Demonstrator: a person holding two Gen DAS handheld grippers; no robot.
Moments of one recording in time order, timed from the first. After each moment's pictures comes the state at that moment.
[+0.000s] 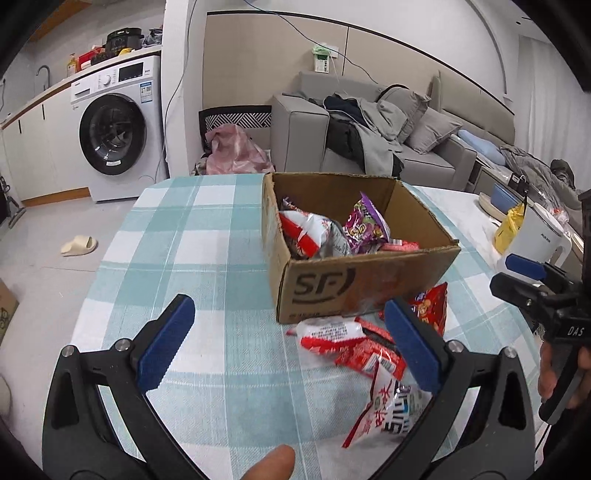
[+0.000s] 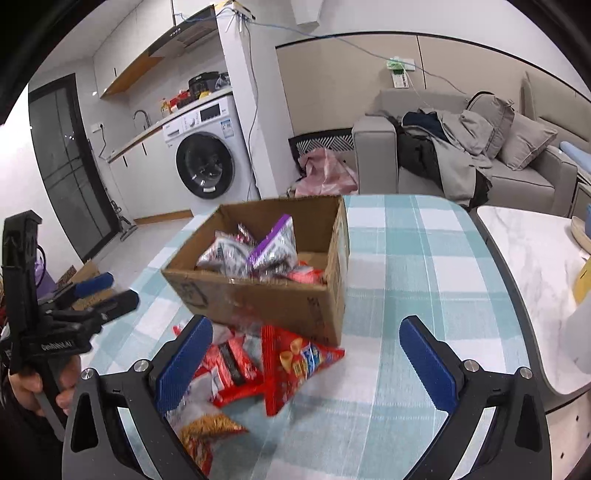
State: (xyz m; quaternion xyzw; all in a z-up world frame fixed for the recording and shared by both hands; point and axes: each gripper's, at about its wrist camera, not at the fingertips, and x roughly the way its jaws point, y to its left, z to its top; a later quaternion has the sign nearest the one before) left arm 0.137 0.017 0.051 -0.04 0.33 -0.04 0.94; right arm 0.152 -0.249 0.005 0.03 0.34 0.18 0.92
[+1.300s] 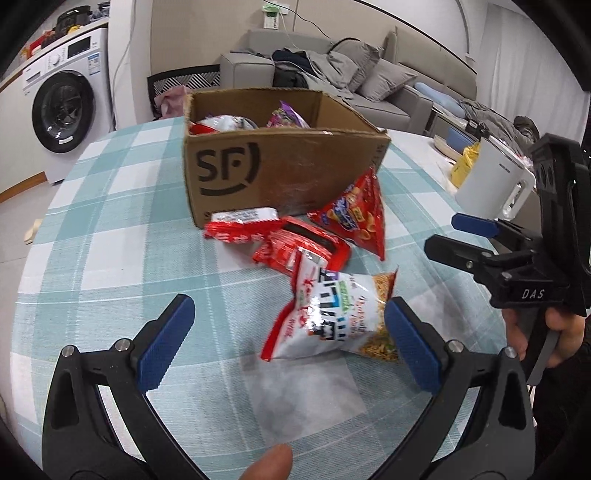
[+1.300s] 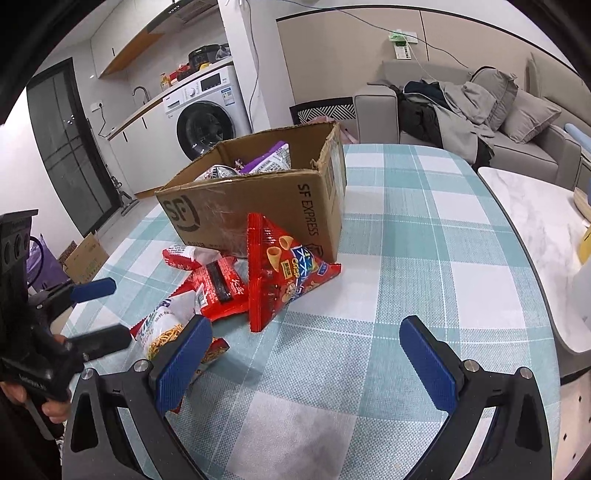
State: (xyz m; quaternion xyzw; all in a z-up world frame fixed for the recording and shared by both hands) left arm 0.093 -0.042 -0.005 -0.02 0.41 -0.14 0.90; right arm 0.123 -0.256 -0.054 0.02 0.38 0.18 0.90
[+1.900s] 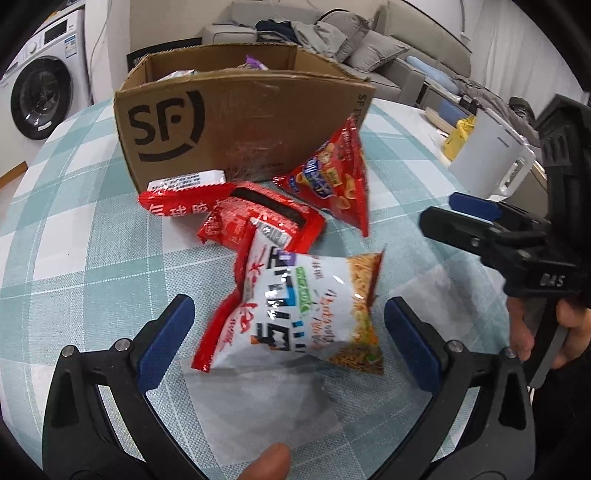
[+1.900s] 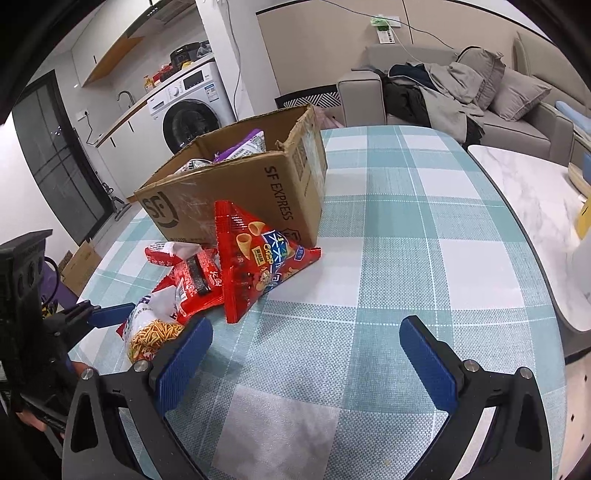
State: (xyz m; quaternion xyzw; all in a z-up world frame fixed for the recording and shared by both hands) left arm 0.118 -0.082 -0.041 -0.02 0.46 -0.16 0.87; right arm 0.129 -0.270 -0.067 0.05 0.41 0.17 0.90
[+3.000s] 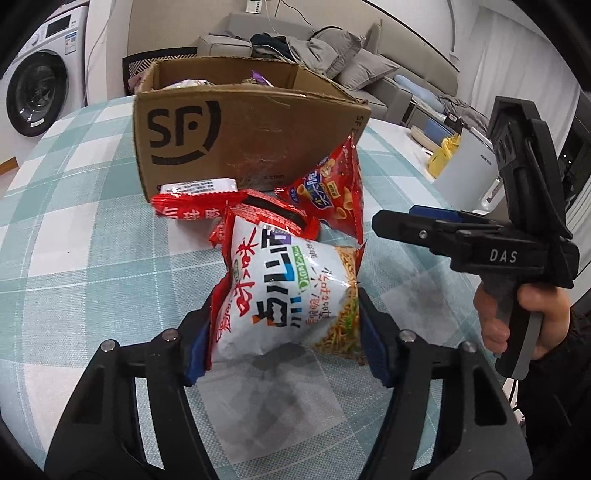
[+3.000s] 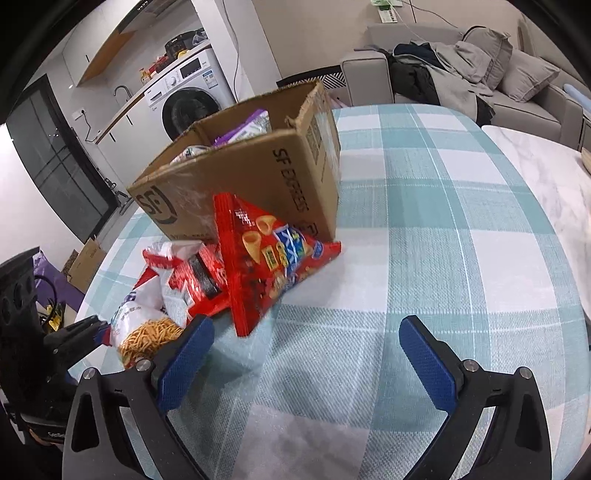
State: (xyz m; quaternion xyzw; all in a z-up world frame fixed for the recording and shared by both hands) left arm 0.108 -0.059 -0.038 -0.05 0.43 -0.19 0.88; right arm 0.157 -0.250 -0.077 0.07 0.44 0.18 0.88
